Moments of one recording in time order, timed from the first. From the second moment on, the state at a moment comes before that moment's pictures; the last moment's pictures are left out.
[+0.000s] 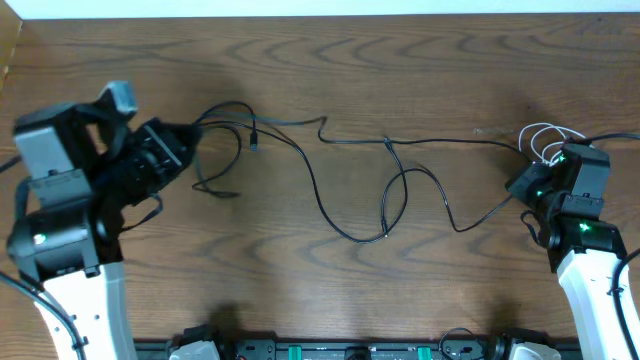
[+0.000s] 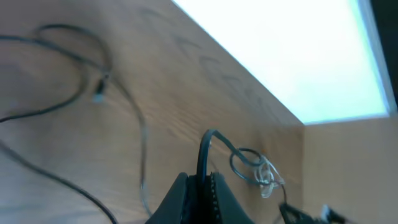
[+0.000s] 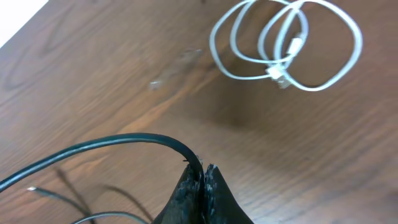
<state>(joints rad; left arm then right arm) 0.29 1.11 1.36 -1.01 0.62 -0.53 -0.16 1.12 0.68 -0.37 0.02 0.53</state>
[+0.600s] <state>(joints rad) 0.46 1.11 1.36 -1.18 0.54 -0.48 -0.16 1.12 0.68 -0.39 0.09 0.53</state>
